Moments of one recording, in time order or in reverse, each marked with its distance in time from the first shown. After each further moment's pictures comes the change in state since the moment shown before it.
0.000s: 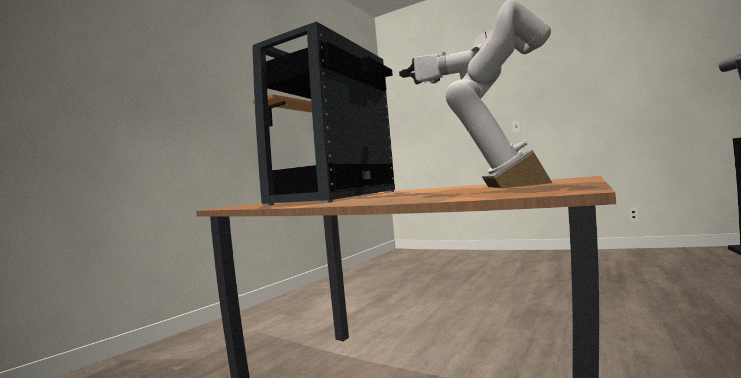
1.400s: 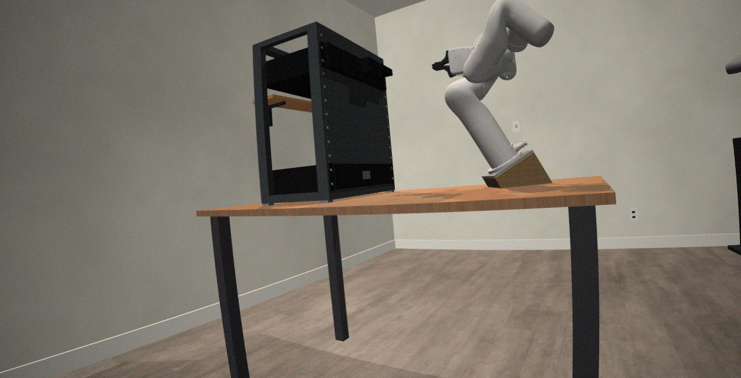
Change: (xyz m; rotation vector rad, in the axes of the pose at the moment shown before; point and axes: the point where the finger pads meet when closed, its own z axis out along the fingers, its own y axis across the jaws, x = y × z) arm 0.000 -0.002 -0.140 -0.004 -0.003 0.001
